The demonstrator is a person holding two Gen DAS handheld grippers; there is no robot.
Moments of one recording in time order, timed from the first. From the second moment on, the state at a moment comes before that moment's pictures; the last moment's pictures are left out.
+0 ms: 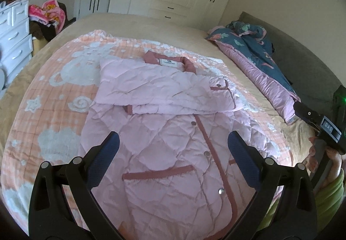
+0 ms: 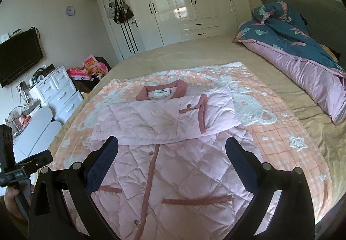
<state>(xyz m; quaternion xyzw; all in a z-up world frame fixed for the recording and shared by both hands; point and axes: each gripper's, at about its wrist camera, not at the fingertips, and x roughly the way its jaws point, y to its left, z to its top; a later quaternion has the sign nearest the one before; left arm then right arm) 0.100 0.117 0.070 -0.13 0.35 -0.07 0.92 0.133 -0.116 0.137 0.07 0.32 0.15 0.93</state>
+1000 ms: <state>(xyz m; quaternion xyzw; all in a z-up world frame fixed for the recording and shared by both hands) 0.059 0.105 0.024 -0.12 0.39 -0.05 0.91 0.099 -0.157 0.108 0.08 0.35 0.13 0.92</state>
